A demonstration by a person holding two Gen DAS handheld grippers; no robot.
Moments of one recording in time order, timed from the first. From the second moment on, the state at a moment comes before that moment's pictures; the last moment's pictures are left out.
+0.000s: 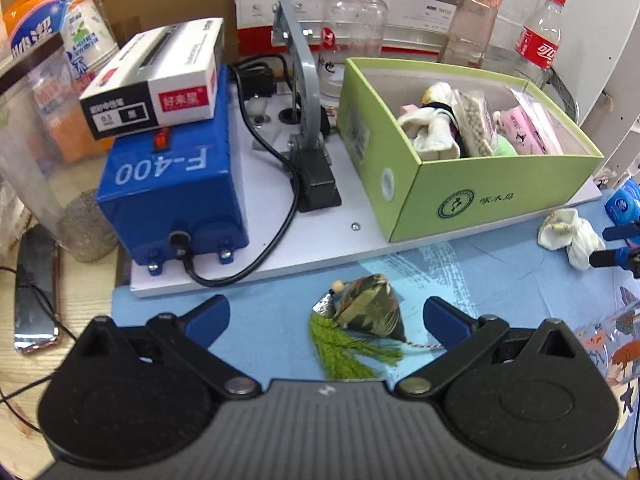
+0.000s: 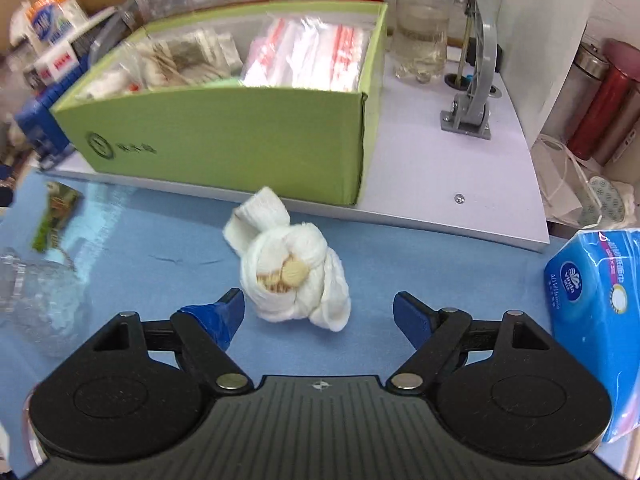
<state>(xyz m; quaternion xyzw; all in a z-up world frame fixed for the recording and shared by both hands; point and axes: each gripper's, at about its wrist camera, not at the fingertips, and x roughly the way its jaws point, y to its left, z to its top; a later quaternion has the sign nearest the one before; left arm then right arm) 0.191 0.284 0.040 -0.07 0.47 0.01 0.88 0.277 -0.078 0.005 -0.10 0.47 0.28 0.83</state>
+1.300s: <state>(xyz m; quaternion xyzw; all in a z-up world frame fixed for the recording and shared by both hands) 0.230 0.245 -0.022 -0.02 0.48 0.02 0.88 0.288 -0.046 -0.018 -0.14 0.40 0.33 0.85</state>
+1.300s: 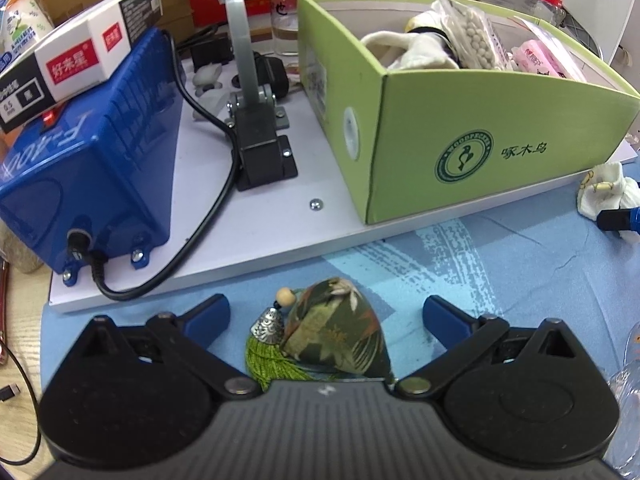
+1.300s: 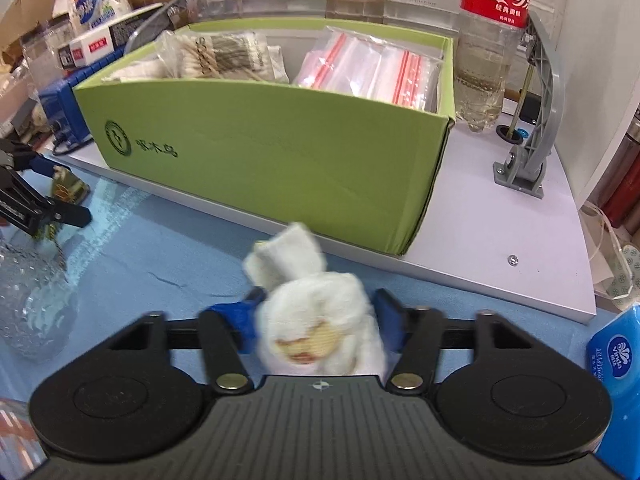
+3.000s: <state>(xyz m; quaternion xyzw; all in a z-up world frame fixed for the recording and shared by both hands) 0.197 0.262 -0.017 0.02 0.44 -0.07 0.90 0.263 -0.069 -0.026 -0.12 0.37 0.33 0.86</state>
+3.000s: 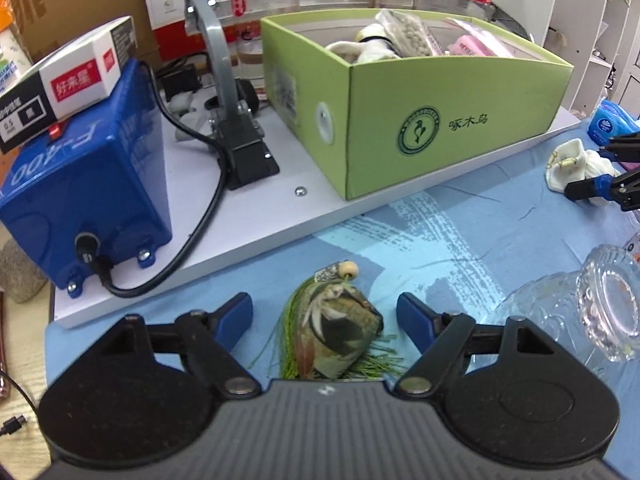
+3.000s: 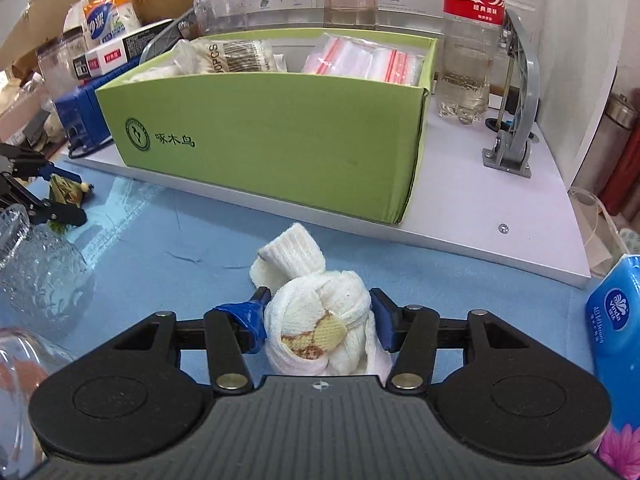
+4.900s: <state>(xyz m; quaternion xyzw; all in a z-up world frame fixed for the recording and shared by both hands) 0.321 0.201 0.118 -0.02 0.32 -0.07 0.95 0.358 0.005 0.075 -0.10 0.28 0.32 0.90</state>
